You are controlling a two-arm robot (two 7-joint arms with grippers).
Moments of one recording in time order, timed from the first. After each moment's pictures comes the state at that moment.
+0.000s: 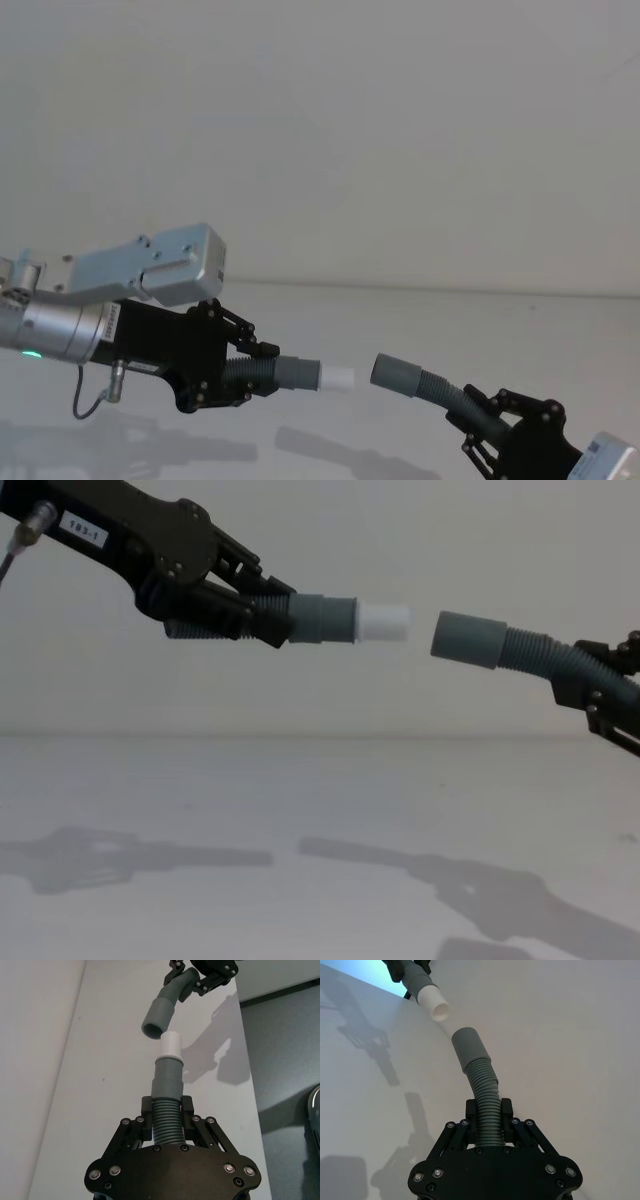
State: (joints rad) left arm -0.88 0.72 0.71 -1.63 -0.30 0.21 -1.08; right arm 0.03 0.57 -0.24 -1.78 -0.03 -0.27 0.40
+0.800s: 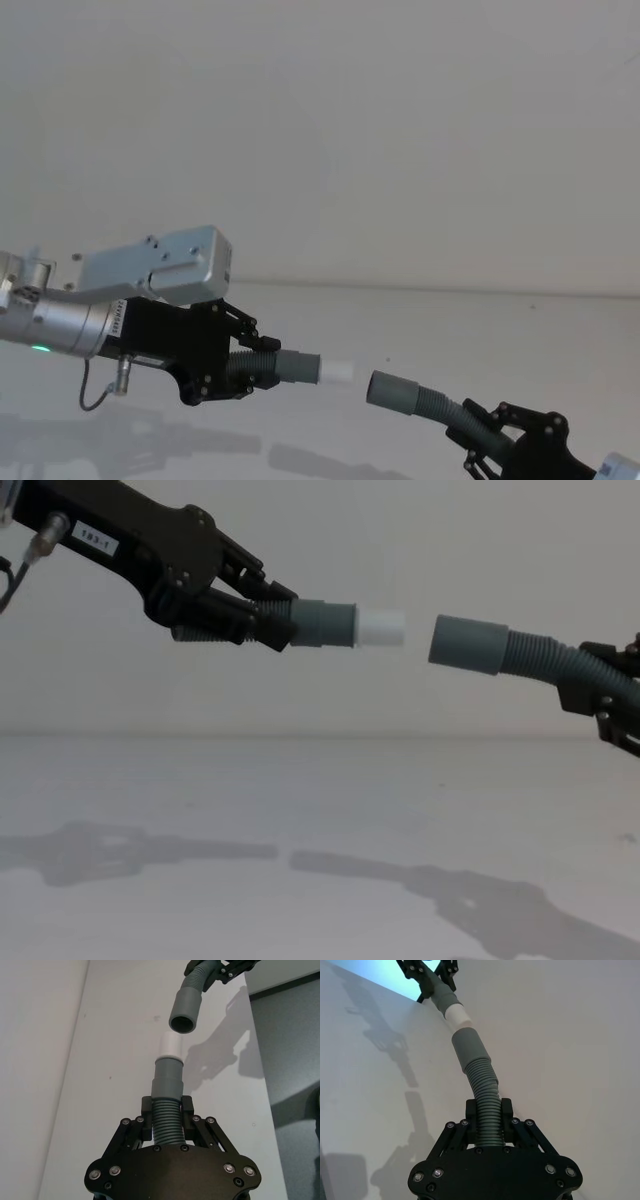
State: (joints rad) left arm -0.91 0.71 0.74 -1.59 -0.27 0.18 -1.06; right arm 0.00 0.61 -0.22 -1.82 -0.01 -0.29 0.43
